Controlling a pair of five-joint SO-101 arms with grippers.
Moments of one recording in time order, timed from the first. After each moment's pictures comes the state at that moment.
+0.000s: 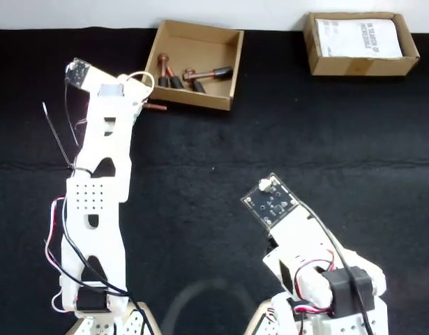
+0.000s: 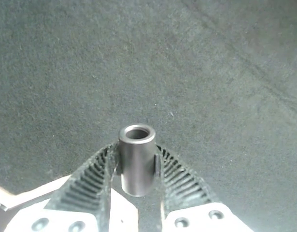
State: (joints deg) left arm -7.7 64.7 -55.2 57.1 67.7; right arm -19.3 -75.8 46.2 97.1 29.1
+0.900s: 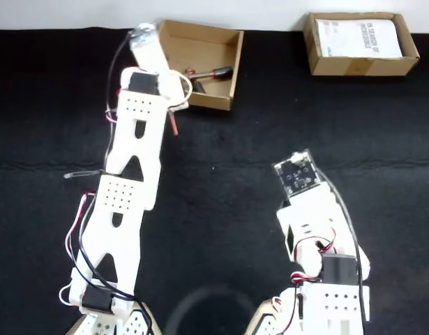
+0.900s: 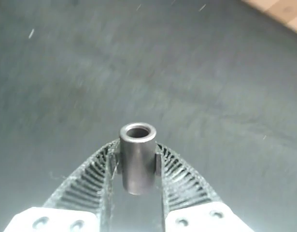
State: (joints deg) left arm 4.2 70.3 -92.3 92.1 26.3; right arm -3.7 -75.9 70.5 53.8 27.3
